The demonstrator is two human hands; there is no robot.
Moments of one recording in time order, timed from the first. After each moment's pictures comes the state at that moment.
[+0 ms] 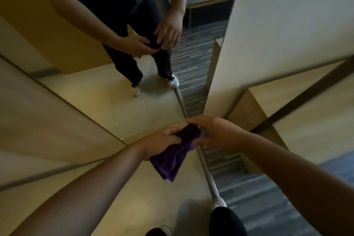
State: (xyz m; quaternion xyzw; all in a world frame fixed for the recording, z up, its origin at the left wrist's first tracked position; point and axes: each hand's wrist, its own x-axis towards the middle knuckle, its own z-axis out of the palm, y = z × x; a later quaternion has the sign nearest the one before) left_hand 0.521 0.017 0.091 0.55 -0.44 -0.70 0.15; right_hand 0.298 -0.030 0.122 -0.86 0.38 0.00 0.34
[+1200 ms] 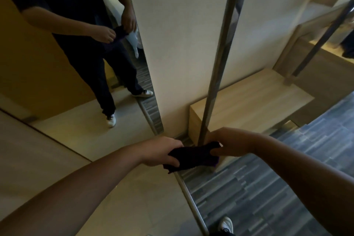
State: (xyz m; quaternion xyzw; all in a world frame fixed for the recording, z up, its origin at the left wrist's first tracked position) left_hand 0.325 0.089 0.329 0.38 -0.86 -0.31 -0.14; right_hand 0.067 0.092 0.339 -0.81 0.46 0.14 0.33
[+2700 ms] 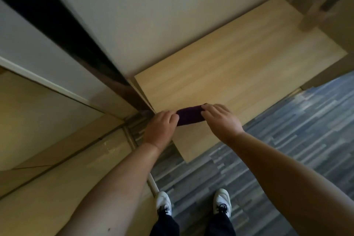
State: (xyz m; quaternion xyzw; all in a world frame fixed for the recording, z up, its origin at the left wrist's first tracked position) left_hand 0.052 -0.100 -0.045 0.48 -0.87 -0.08 0.02; right_hand -0.177 -0.084 -0.036 -0.83 0.54 -0.03 0.11
